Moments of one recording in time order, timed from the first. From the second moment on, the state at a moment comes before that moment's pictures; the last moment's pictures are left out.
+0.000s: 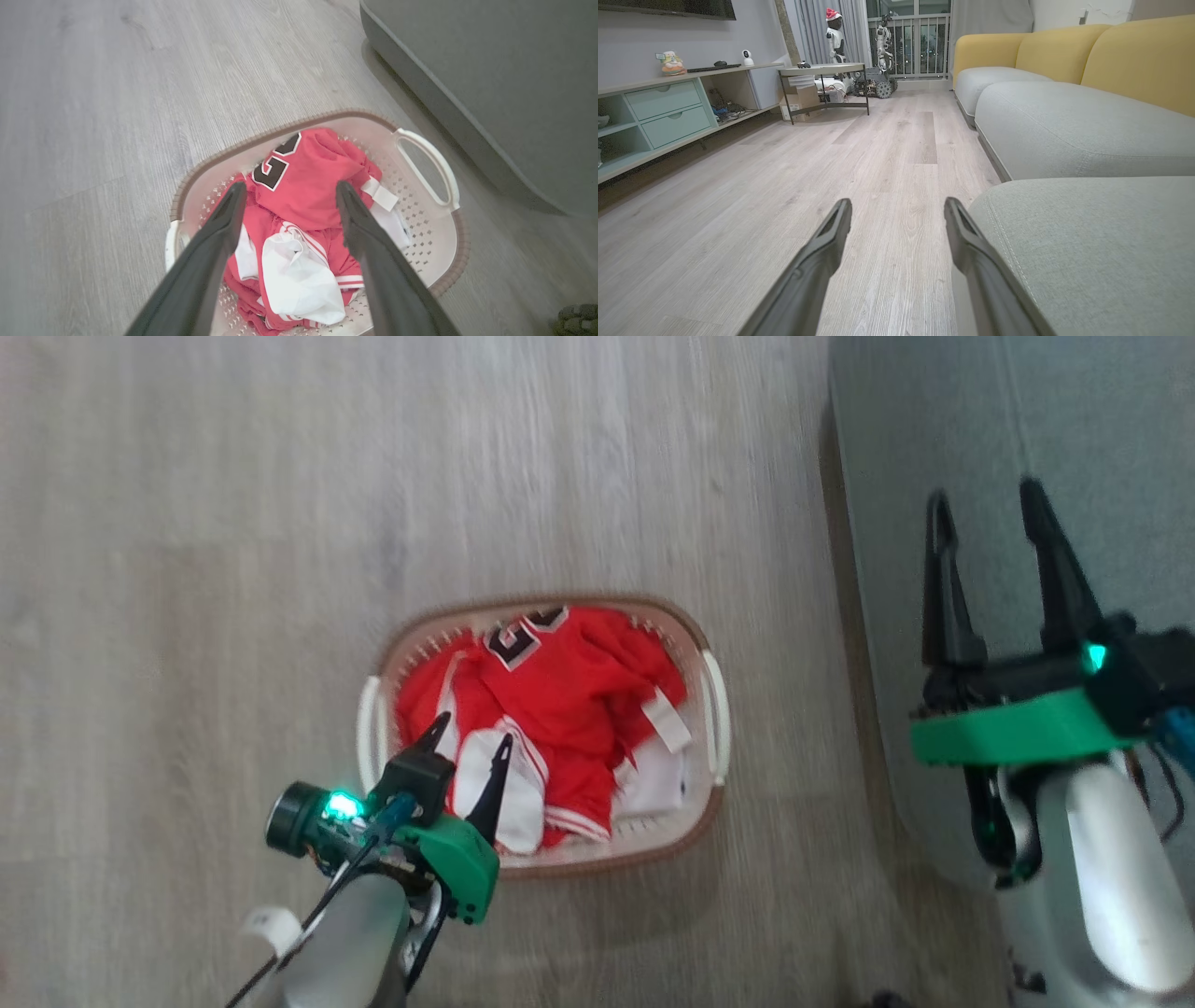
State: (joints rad) left arm -0.34 0.04 -0.39 0.67 -0.03 -0.03 -0.25; right arm -0.27 -0.04 0.00 0.02 0.12 0.12 -0.25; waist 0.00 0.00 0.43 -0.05
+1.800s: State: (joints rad) left arm -0.73 0.06 -0.50 1.21 0.00 0.05 -0.25; right arm -0.45 -0.05 0.08 0.03 0.20 0.12 -0.25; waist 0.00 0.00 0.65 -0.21
